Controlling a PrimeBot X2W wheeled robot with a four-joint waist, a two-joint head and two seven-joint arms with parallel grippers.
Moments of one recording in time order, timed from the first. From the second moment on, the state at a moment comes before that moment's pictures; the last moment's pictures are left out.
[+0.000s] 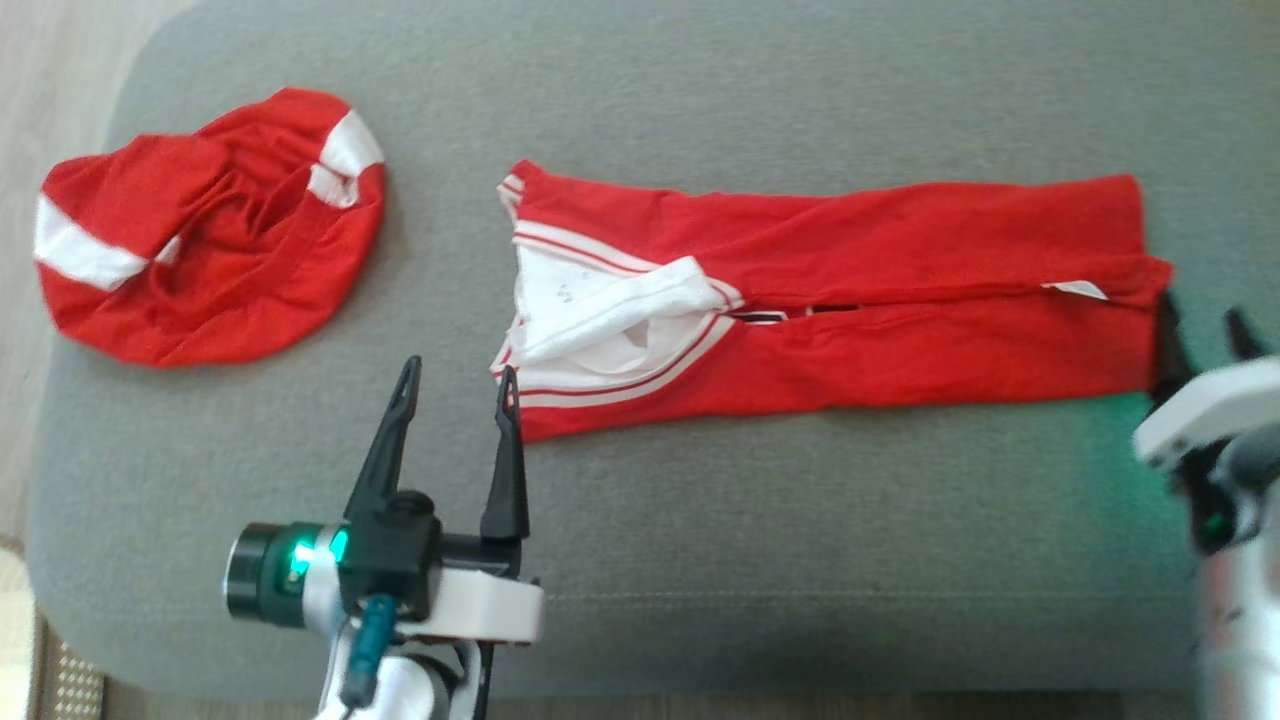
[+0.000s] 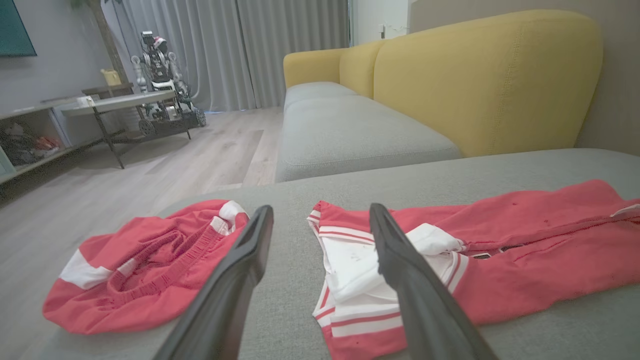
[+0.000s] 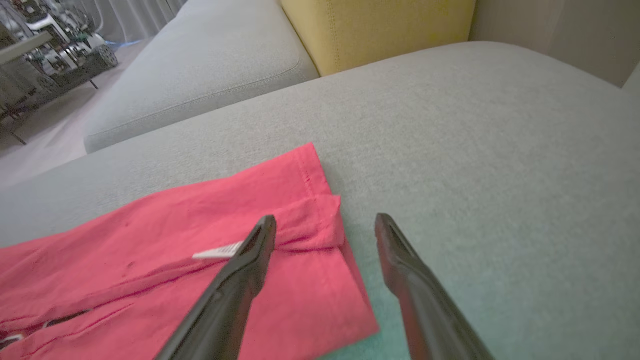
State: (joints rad) left arm -0.14 0.30 -0.67 -0.09 -0.26 0.55 -0.25; right arm -0.42 -0.09 -0.42 0.58 0.17 0.13 0.00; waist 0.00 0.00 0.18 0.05
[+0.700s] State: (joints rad) left arm -0.10 0.20 -0.62 -0.08 -0.12 0.48 -0.25; right arm -0.65 -0.20 -0.61 0.92 -0.13 0.13 0.18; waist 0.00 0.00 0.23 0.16
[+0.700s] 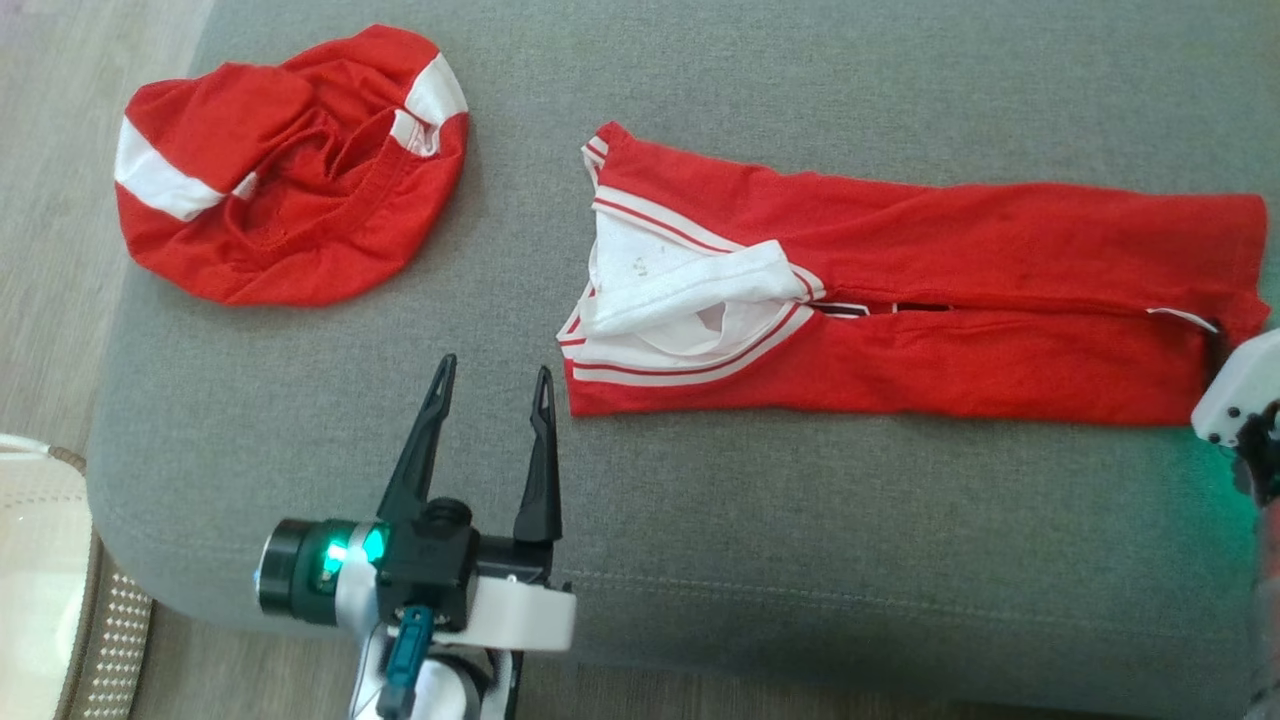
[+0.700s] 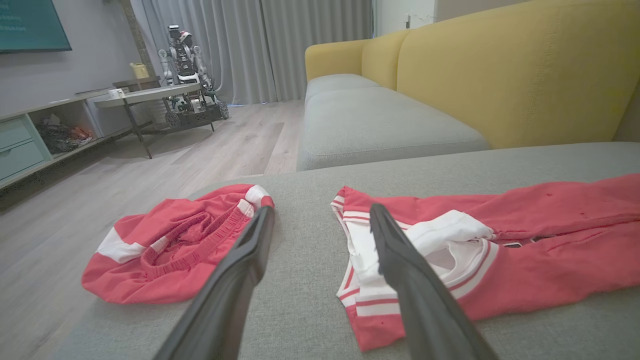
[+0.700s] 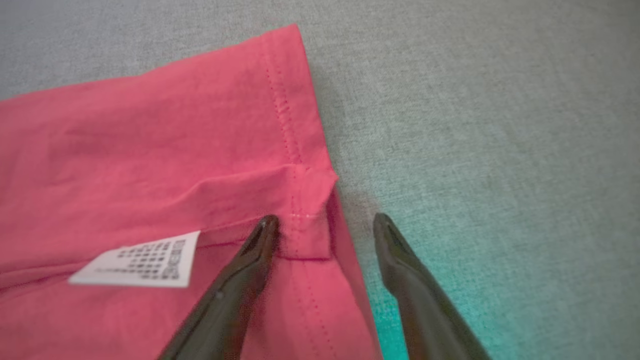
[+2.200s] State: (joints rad) left arm -0.07 0.13 -0.54 -0.04 -0.07 0.35 -0.26; right arm -0.61 -0.23 -0.03 0.40 0.04 0.13 0.43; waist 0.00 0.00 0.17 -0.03
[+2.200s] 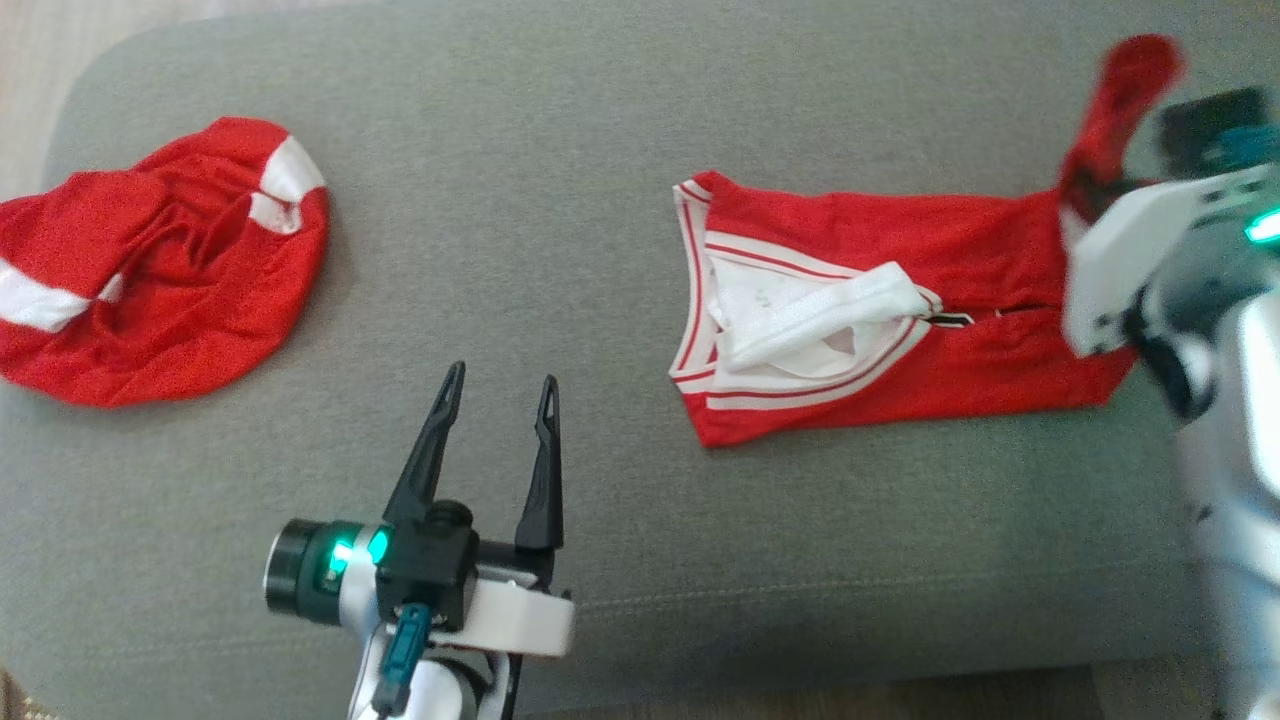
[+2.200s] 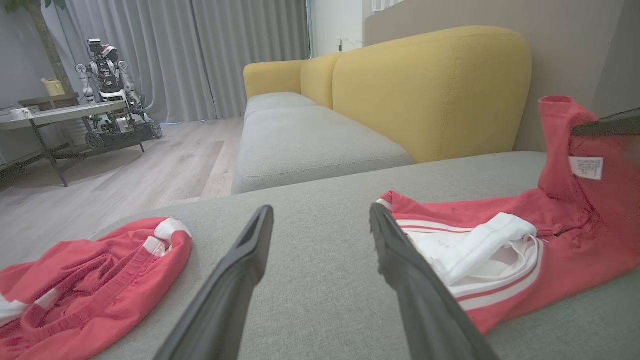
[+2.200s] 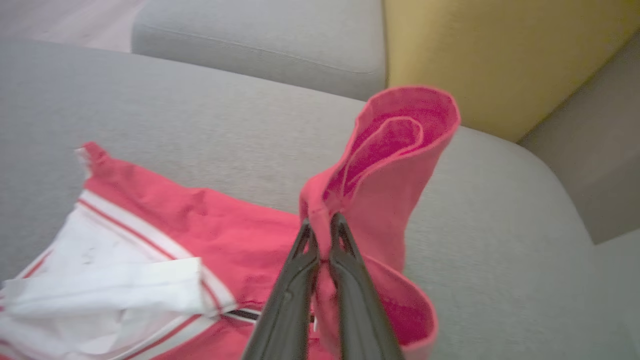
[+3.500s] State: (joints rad) left arm -0.06 0.08 -0.50 0.00 -0.06 0.31 -0.26; right arm -0.45 -0.11 0.03 0.21 0.23 0.13 0.27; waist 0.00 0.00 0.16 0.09
